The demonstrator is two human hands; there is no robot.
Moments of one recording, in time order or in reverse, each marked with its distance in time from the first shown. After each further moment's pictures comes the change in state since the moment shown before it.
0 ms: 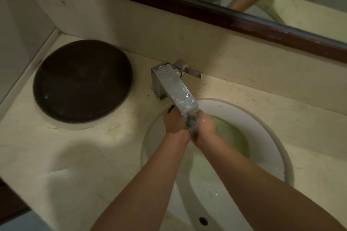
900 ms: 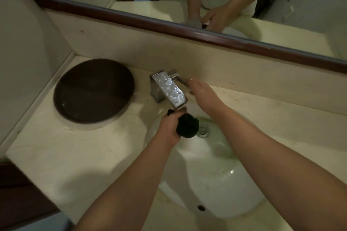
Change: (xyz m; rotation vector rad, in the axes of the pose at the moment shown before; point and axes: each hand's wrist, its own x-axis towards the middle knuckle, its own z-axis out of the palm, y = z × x) left_hand -0.038 0.004 -0.034 -0.015 -0.354 -0.128; right_hand -0.085 -0.058 -0.074 -0.018 -0.035 -0.712
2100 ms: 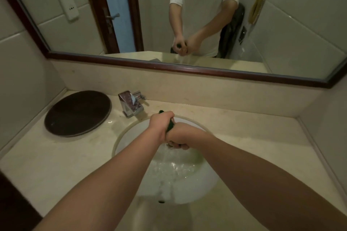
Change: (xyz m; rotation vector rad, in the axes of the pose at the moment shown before) left_hand -0.133 -0.047 0.126 0.475 0.174 0.251; right_hand -0.143 0.037 -0.070 -0.327 -0.355 0.375
